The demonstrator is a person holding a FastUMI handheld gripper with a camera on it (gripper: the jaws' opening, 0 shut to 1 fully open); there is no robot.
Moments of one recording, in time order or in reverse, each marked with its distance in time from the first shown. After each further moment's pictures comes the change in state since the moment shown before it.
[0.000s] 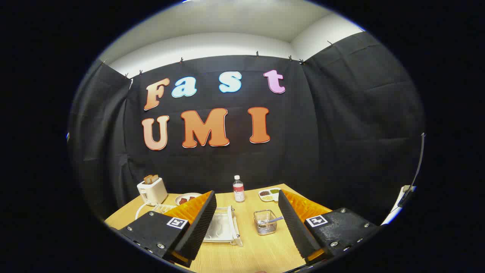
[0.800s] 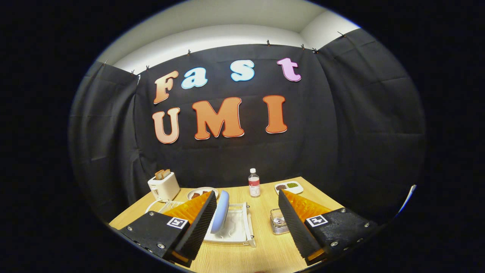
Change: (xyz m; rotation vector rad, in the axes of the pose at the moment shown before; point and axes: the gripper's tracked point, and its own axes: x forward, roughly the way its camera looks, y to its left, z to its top) arm 0.029 0.034 -0.010 0.000 0.087 0.118
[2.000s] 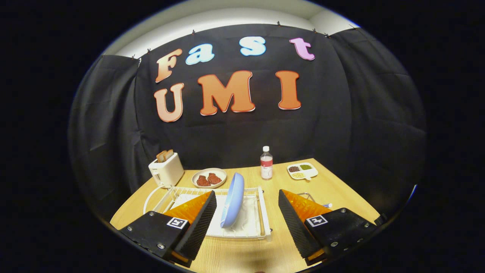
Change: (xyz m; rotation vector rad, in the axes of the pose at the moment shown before) arm 0.059 0.051 -0.068 -0.023 0.233 0.035
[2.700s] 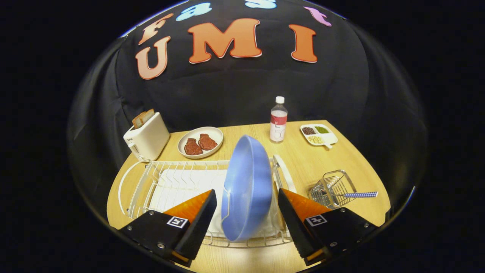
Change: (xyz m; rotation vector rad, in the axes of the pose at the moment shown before) arm 0.108 0.027 -0.077 0.020 0.381 -0.068
